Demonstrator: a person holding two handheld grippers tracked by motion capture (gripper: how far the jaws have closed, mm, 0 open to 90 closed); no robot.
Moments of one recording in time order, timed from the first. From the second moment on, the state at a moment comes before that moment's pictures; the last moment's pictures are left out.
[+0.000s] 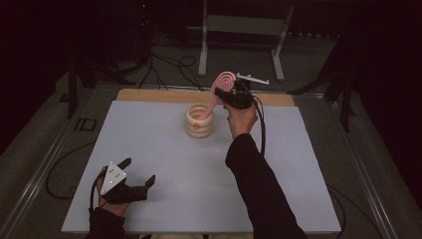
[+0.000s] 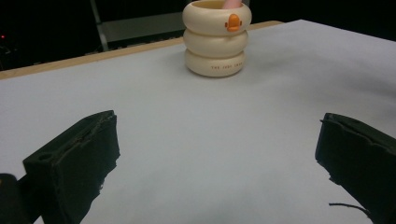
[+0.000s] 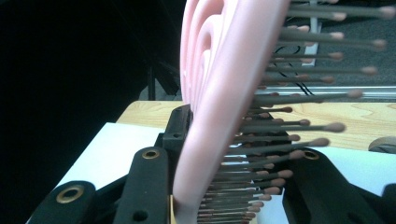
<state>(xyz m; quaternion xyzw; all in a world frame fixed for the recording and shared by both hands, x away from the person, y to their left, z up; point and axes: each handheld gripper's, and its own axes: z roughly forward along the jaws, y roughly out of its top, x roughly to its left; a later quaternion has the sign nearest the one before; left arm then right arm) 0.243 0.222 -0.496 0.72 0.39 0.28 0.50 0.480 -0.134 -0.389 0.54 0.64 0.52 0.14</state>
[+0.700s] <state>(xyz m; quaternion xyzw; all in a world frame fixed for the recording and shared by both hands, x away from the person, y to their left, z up) 0.243 0.222 -0.496 0.72 0.39 0.28 0.50 0.479 -0.122 -0.397 0.54 0.65 0.52 0.14</state>
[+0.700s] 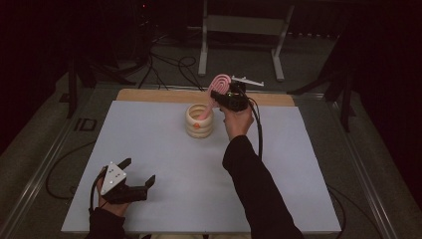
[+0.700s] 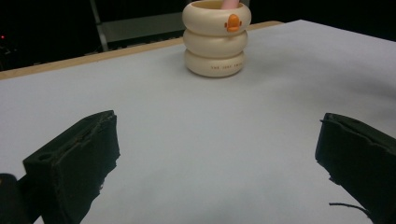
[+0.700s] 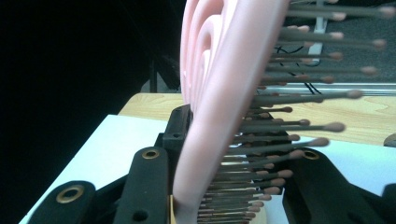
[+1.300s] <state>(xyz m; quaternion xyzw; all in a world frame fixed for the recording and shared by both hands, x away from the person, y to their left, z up) 0.243 0.221 -0.497 0.72 0.39 0.27 0.50 0.479 -0.117 -0.405 0.53 0.66 0.51 0.13</state>
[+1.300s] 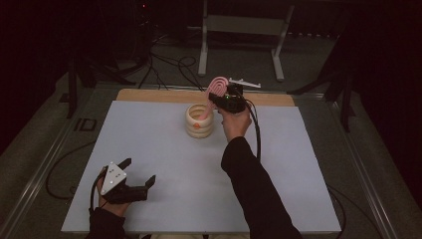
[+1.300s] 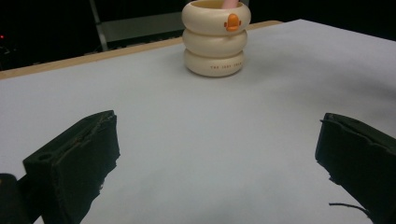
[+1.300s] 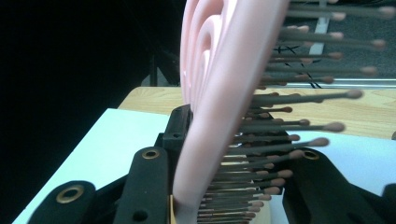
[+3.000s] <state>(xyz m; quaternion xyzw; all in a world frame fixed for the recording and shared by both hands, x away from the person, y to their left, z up) 0.243 0.222 -0.496 0.72 0.39 0.28 0.50 0.478 -0.101 -0.423 0.53 0.67 0.50 0.12</state>
